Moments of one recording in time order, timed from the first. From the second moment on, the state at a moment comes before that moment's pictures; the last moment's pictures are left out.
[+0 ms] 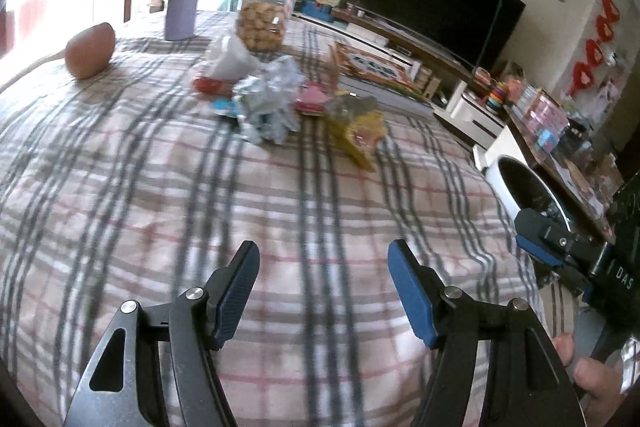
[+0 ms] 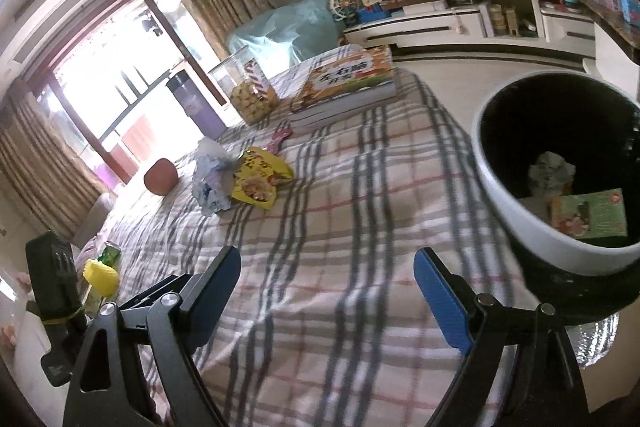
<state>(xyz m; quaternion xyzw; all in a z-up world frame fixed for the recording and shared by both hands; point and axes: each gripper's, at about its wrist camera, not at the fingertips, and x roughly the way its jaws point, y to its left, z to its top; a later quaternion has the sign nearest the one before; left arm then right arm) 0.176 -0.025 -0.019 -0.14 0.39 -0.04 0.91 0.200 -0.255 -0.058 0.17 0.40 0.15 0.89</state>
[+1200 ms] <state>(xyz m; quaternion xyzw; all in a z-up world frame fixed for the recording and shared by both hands) 0.285 0.025 -0.032 -0.14 0.39 -0.03 0.91 0.304 -0.183 -0.091 0.20 0.44 0.19 0.85</state>
